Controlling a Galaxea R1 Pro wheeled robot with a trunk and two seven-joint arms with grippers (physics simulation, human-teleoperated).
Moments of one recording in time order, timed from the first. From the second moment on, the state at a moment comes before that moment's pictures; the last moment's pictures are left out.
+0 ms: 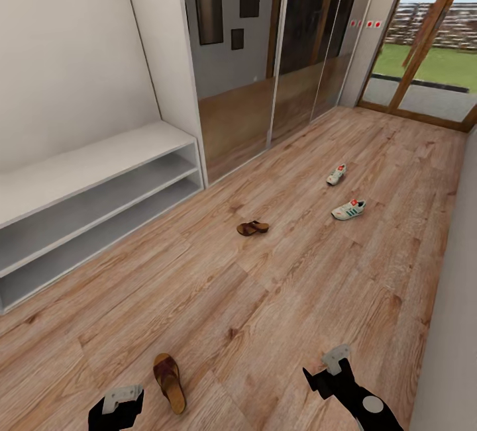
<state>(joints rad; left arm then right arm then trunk) -0.36 0.09 0.13 -0.24 0.01 -0.39 0.01 -0.28 -0.09 -0.01 -0.73 0.26 -0.04 0.26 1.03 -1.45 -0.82</state>
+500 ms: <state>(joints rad) -0.36 0.09 0.13 -0.24 0.01 -0.39 0.01 -0.28 -0.09 -0.01 -0.74 0.26 -0.04 0.25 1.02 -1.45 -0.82</state>
